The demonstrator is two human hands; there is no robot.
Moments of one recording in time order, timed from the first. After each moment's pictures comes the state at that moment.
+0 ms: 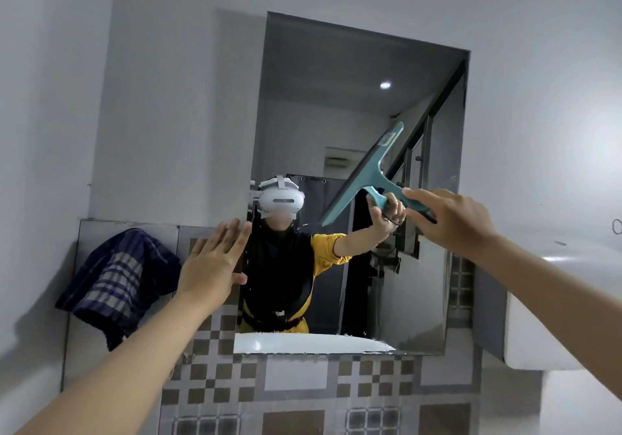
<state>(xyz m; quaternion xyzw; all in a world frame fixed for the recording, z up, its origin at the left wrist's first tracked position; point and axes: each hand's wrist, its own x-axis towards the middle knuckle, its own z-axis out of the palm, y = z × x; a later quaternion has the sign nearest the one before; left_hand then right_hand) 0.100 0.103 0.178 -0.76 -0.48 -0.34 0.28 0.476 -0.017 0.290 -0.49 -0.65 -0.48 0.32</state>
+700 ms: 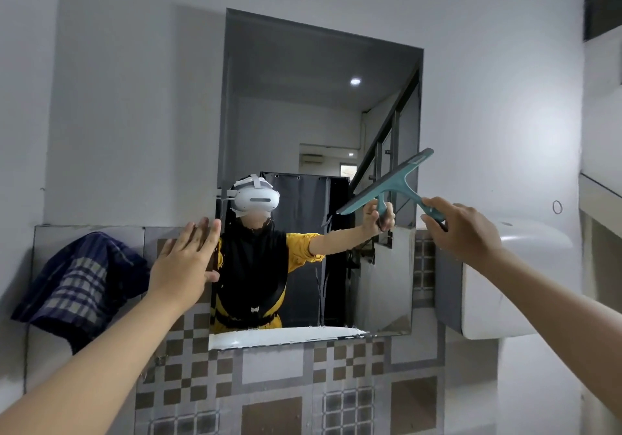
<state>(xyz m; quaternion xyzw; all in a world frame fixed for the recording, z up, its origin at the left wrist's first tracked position) 0.105 0.099 0.180 -0.75 -0.49 -0.35 0.27 0.533 -0.055 0.256 -0.63 -0.58 -0.37 0.36</state>
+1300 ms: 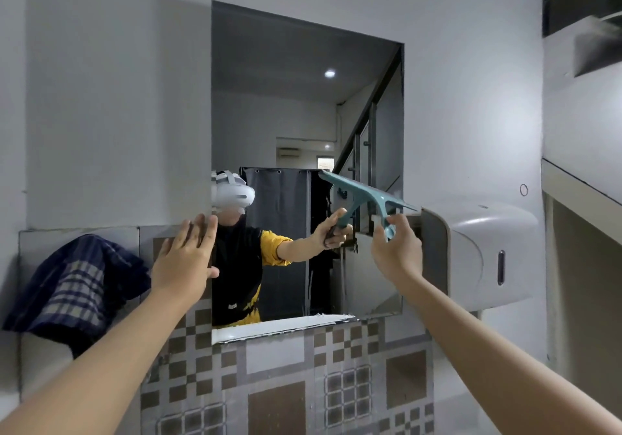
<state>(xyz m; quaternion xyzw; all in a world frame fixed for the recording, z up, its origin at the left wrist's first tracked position) 0.107 0.096 0.183 -0.75 -0.50 -0.32 0.28 0.411 -0.037 0.203 -0.64 -0.43 -0.10 0.63</state>
